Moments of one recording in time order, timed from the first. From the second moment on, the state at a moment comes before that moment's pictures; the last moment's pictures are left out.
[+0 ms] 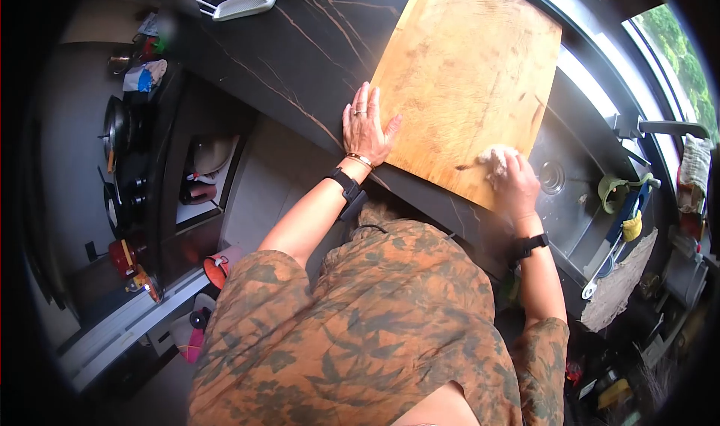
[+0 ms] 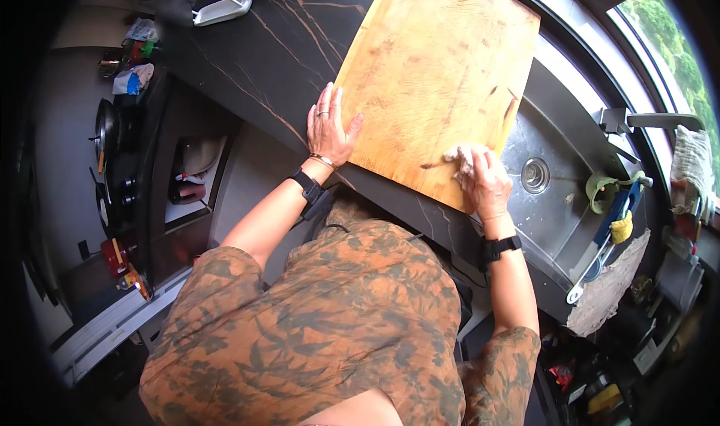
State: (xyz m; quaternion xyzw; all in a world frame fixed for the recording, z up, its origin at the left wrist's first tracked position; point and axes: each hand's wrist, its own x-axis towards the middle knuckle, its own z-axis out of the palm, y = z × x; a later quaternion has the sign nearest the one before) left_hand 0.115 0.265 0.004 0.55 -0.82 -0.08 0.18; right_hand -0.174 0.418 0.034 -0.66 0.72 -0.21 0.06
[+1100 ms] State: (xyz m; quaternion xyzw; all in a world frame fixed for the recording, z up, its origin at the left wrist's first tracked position) left_hand 0.114 0.266 0.003 0.54 -0.82 -0.07 0.18; right_hand -0.132 0.491 0.045 -0.55 0.76 -0.30 0.16
